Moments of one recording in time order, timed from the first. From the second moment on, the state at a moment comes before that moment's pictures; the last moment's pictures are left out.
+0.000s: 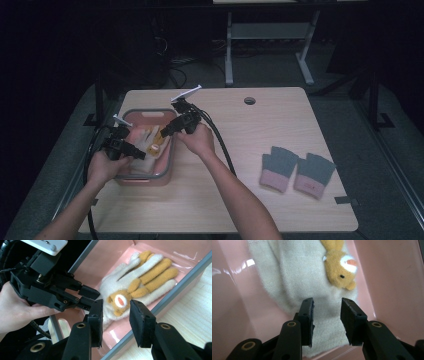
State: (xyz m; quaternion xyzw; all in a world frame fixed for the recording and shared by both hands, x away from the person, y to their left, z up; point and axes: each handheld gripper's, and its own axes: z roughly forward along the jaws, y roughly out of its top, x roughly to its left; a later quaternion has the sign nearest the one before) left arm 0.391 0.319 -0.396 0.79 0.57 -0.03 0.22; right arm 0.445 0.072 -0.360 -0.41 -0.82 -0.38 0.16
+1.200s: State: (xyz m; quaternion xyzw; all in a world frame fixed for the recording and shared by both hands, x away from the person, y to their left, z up) left arm 0.380 0.296 -0.346 0.76 0.53 0.00 0.37; right arm 0.434 -0.002 -0.338 -0.41 -0.80 -0.42 0.13
